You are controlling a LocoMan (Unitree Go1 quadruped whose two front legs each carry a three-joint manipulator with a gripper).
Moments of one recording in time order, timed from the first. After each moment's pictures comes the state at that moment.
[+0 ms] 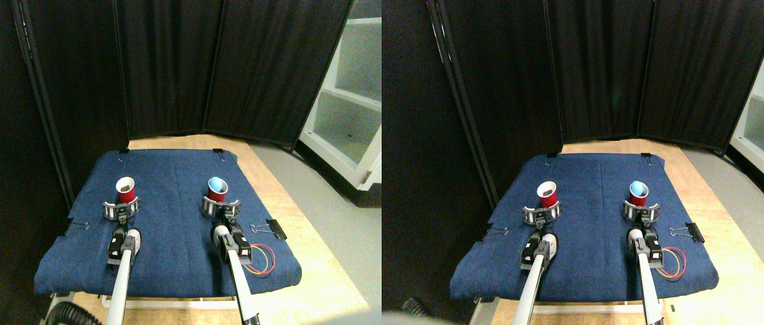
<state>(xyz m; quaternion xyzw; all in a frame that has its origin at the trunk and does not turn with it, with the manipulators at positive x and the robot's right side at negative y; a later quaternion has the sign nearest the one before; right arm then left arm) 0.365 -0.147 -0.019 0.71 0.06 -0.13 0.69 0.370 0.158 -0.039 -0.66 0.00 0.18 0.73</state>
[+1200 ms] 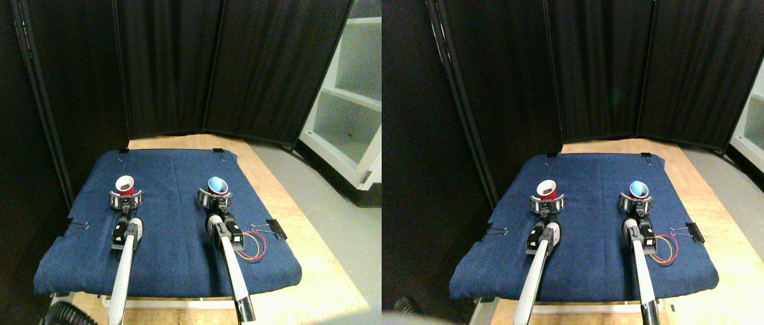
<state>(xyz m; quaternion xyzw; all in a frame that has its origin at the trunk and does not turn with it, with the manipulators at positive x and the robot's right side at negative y) 0.389 -0.137 -0.022 0.72 0.07 -0.13 0.68 0.398 0.155 -0.040 -0.64 0.02 0.16 0.75</state>
